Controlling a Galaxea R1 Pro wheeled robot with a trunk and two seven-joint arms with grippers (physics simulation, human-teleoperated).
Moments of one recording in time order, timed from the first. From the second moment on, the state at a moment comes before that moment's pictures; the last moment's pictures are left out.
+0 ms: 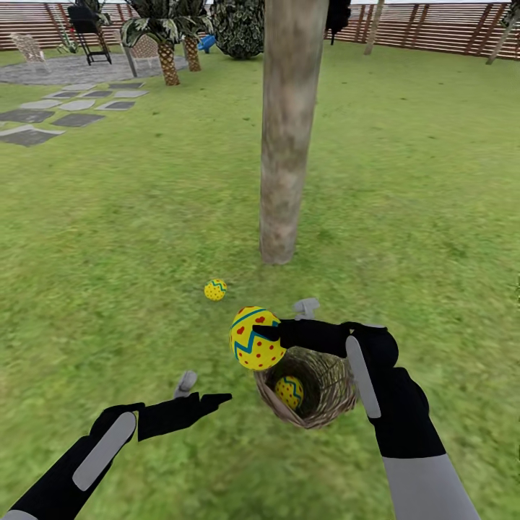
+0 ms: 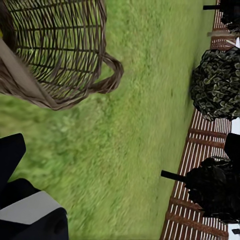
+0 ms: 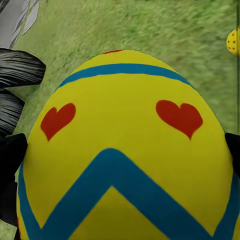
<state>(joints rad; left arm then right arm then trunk) -0.42 0.28 -0.34 -1.12 1.01 0.77 -0.54 -0.61 0.09 0.08 -1.53 -0.13 0.98 0.67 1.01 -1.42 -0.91</state>
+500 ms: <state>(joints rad) -0.42 0.28 -0.34 -1.12 1.01 0.77 -0.54 -0.61 0.10 0.08 -1.53 -0.13 0.98 0.67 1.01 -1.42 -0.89</state>
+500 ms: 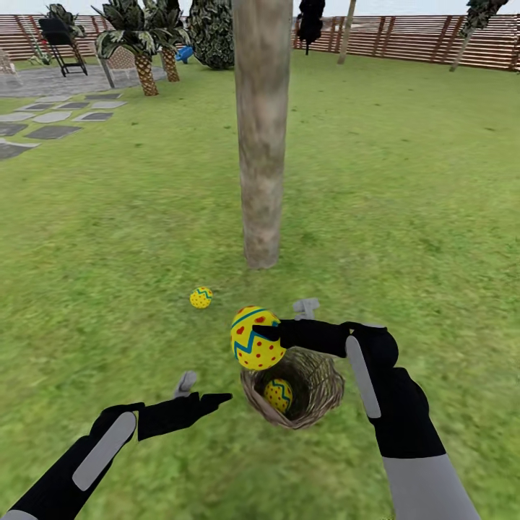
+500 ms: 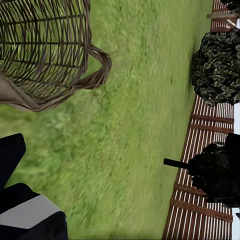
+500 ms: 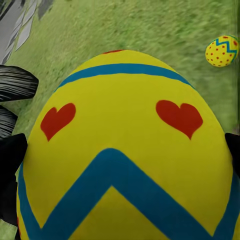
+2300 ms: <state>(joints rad) -0.42 0.28 -0.35 -1.13 1.01 0.77 -0.54 -0.61 0.09 0.08 -1.53 -0.13 0.98 0.67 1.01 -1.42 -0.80</state>
